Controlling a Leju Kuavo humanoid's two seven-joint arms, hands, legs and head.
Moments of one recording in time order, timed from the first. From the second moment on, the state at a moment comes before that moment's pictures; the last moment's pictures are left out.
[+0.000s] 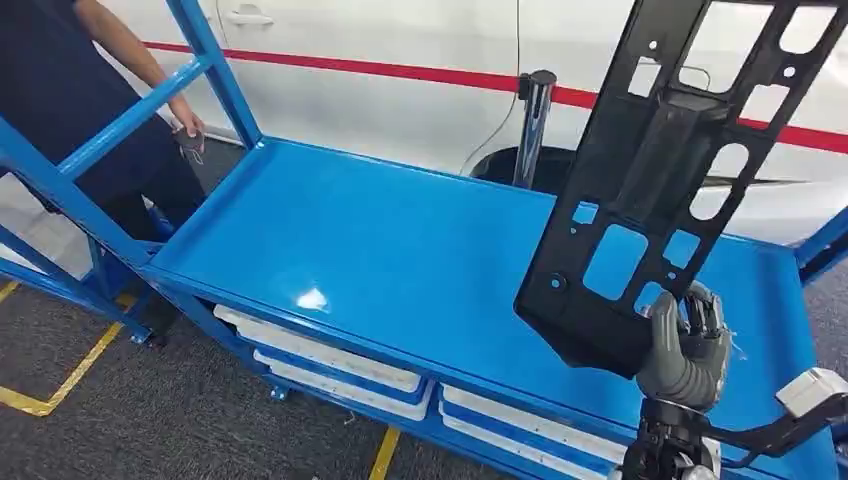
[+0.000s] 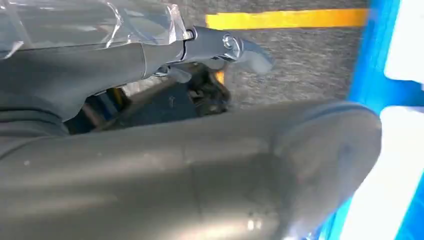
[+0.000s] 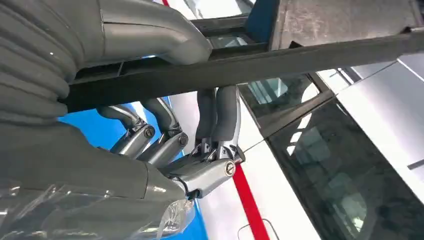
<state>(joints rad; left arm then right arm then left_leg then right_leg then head) -0.17 0.00 -0.98 -0.24 0.68 0.01 -0.28 -0.16 -0.20 0.31 -2.14 -0.58 -0.69 -0.37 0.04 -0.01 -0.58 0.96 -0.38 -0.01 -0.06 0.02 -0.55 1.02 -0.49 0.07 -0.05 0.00</state>
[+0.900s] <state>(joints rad) -0.17 0.01 -0.98 -0.25 0.66 0.03 -0.28 -0.16 -0.25 0.33 -2.15 -0.61 -0.69 -0.41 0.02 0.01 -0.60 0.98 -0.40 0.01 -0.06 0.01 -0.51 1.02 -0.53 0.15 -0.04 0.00</state>
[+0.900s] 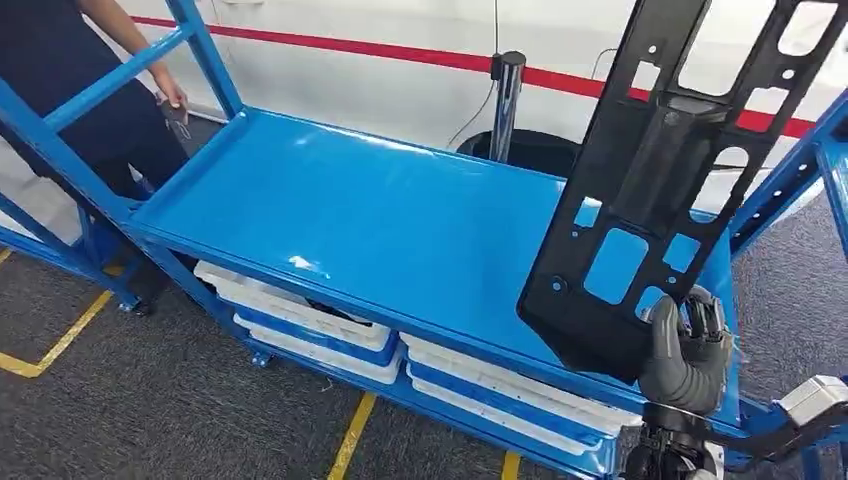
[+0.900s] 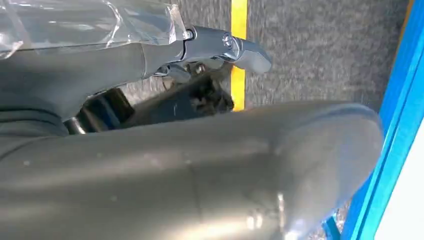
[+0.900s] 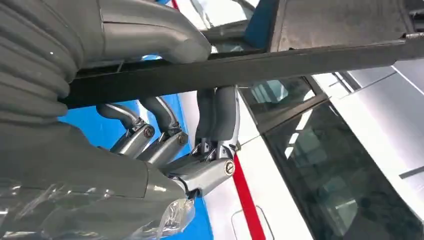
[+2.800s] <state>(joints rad) -0.15 0.00 -0.99 -0.25 0.66 0.04 -0.31 -0.09 -0.34 0.37 -2.17 -0.56 -0.68 -0.39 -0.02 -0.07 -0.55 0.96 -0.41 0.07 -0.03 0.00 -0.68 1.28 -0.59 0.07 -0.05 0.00</state>
